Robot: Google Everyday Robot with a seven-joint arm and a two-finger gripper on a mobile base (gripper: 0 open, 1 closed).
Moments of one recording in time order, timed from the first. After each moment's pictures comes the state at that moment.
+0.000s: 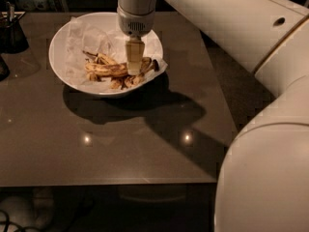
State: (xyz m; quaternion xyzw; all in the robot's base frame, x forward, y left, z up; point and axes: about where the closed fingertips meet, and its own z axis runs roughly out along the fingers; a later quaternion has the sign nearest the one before) arm 0.654 0.046 0.921 -0.72 0.67 -0.06 0.16
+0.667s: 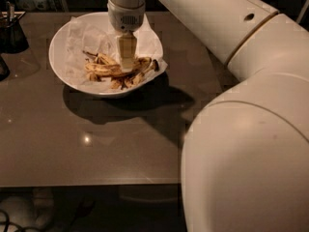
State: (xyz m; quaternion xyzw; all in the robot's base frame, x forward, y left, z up) arm 0.661 0.072 0.922 -0.77 0.62 -0.03 0.15
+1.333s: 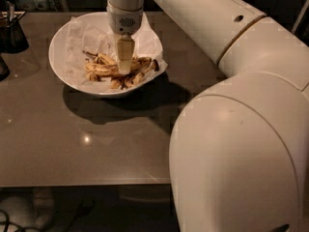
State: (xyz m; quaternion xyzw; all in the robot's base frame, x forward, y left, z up) arm 0.662 0.078 0.910 -0.77 0.63 0.00 0.13
